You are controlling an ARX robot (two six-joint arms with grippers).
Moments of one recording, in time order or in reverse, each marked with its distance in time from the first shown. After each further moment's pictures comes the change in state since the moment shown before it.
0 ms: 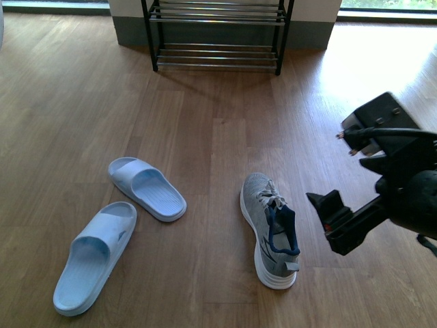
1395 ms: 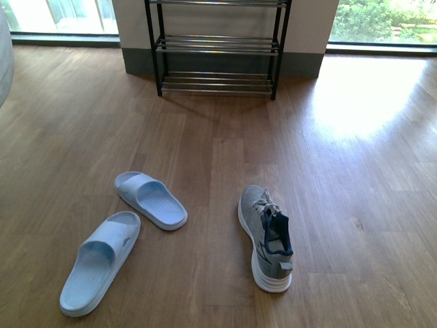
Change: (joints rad) left arm 0.001 0.000 0.000 0.000 0.000 -0.002; right arm -0.088 -2.004 -0.493 -0.911 0.090 0.333
